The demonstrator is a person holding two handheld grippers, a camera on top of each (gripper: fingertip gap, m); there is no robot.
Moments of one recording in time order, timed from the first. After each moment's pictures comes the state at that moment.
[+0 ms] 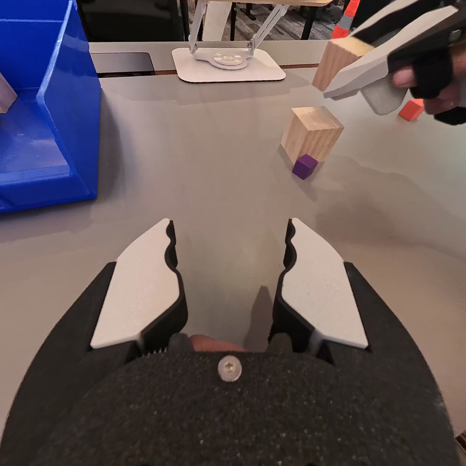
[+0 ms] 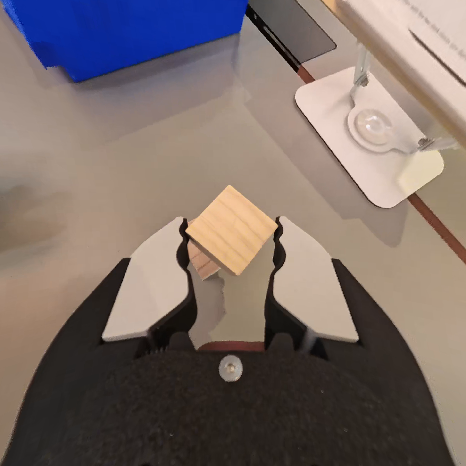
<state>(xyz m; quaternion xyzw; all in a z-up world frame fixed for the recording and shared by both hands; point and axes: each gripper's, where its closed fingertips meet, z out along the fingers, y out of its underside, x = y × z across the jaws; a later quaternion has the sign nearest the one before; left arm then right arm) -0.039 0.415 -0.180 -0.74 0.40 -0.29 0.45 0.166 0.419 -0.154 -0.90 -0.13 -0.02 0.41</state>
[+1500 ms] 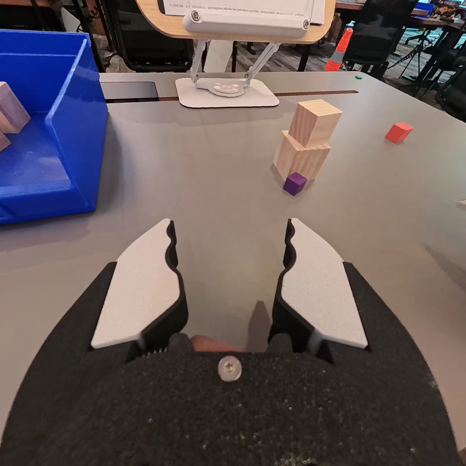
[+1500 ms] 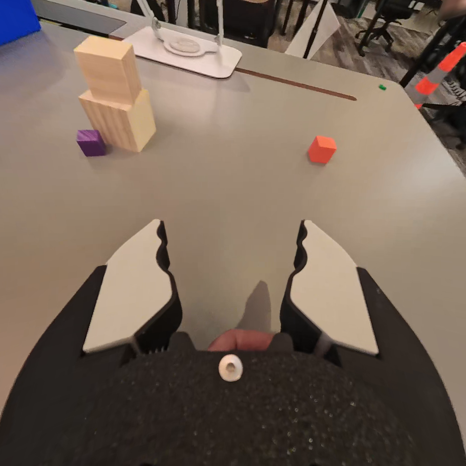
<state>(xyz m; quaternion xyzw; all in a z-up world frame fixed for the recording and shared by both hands) -0.033 0.407 -0.168 -0.72 0.39 -0.31 0.48 0.184 0.206 -0.184 -0.82 0.20 -0.21 0.50</state>
